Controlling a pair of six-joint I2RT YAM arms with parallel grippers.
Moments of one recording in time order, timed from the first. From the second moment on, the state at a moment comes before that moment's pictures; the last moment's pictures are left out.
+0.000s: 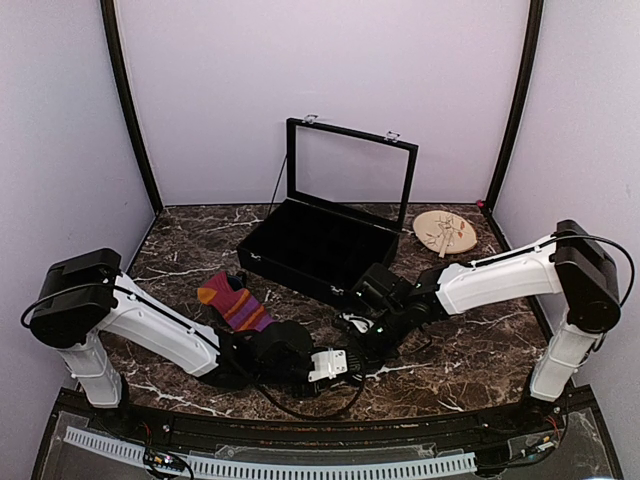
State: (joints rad) left arm -1.27 1.77 0.77 0.34 -0.10 0.38; right arm 1.01 1.72 0.99 -0.42 -0.49 0.65
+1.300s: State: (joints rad) left arm -1.26 1.81 0.85 0.22 -0.07 0.37; right arm 1.01 1.65 0.92 -0.47 -0.38 0.63
